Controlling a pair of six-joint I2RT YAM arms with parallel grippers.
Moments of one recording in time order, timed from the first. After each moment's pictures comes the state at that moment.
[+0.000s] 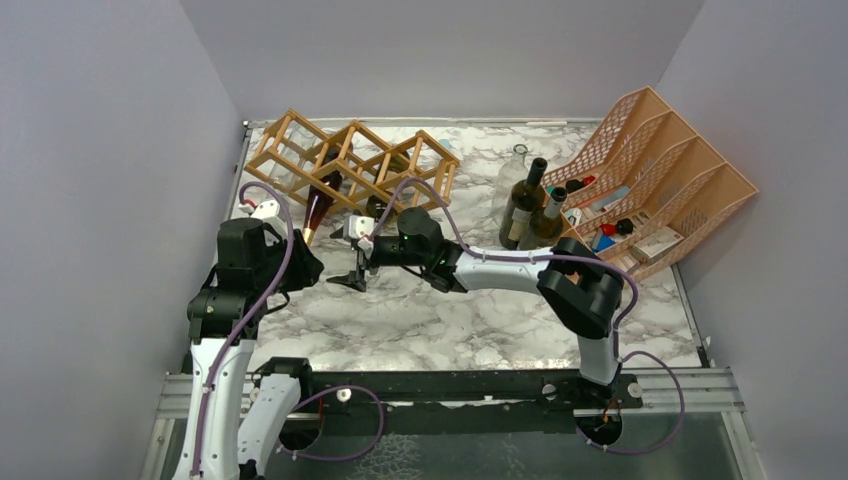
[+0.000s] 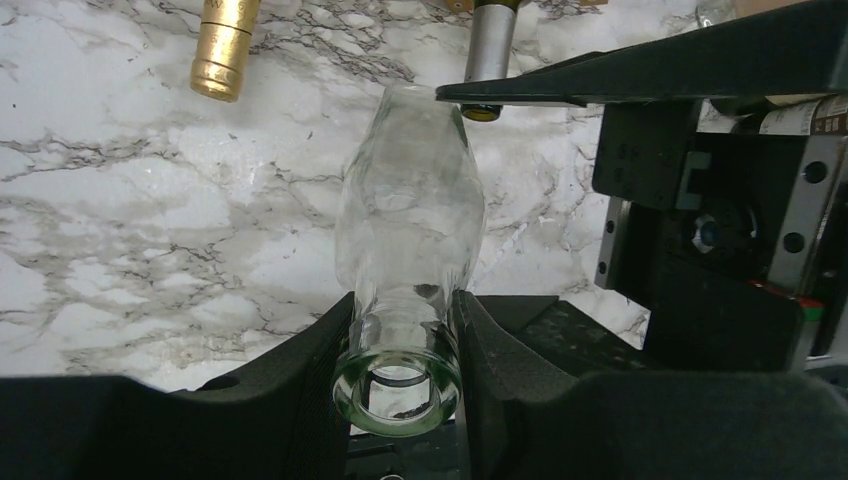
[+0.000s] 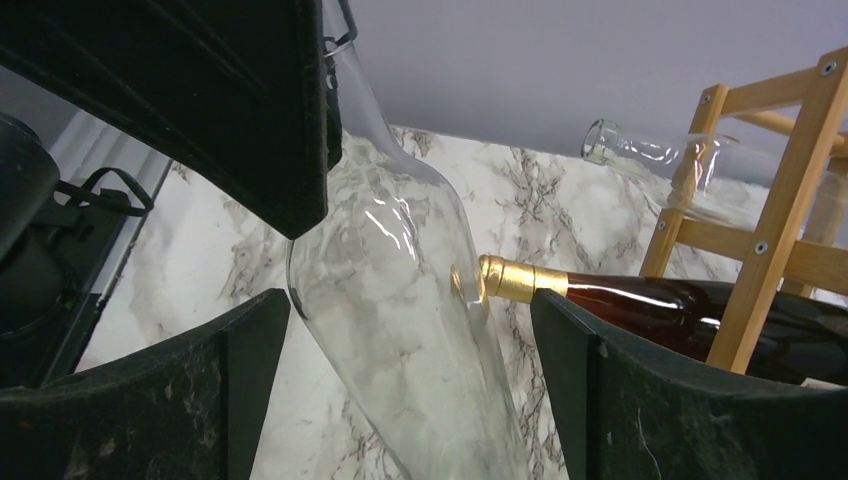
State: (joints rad) left arm -0.04 0.68 0.97 -0.97 0.21 -0.27; right arm 1.04 1.93 1.25 0.64 -0.51 -0.28
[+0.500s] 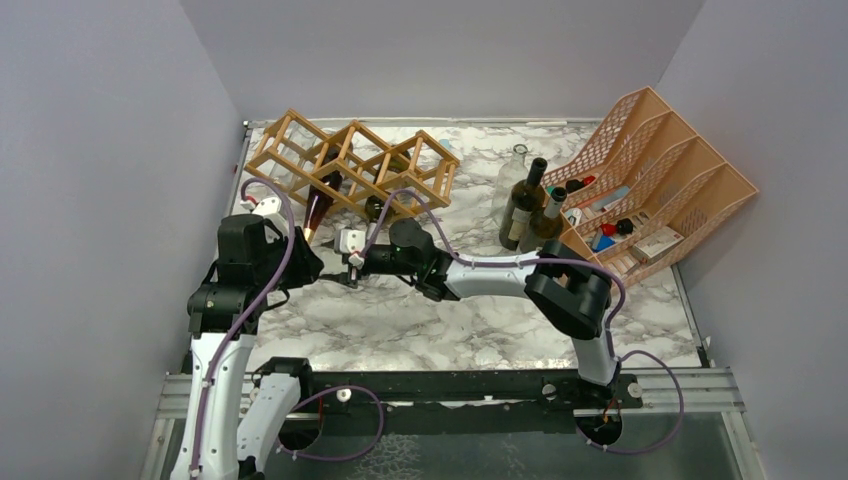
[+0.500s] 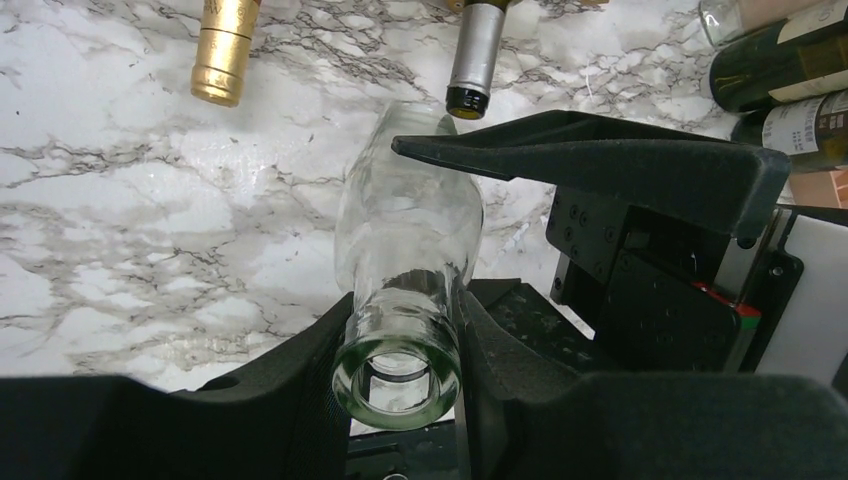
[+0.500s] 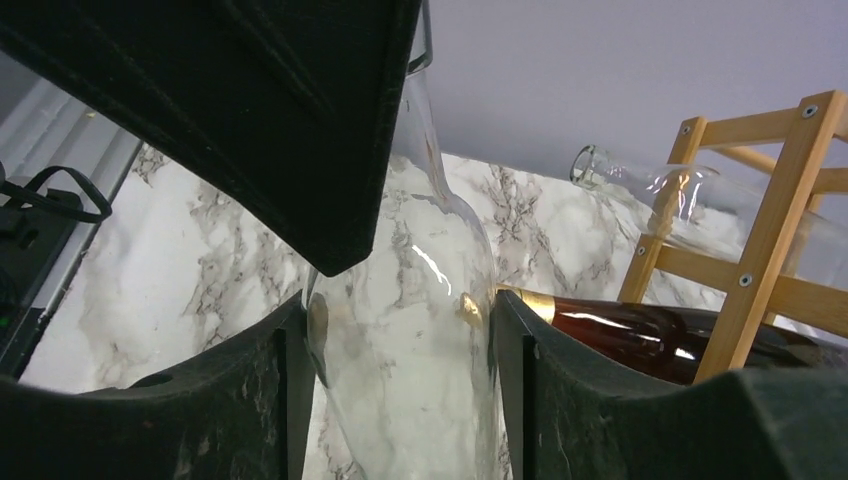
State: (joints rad) left arm -0.05 0.70 0.99 -0.97 0.22 -0.26; right arm 1.09 2.00 1.27 0.73 -0.43 -0.37
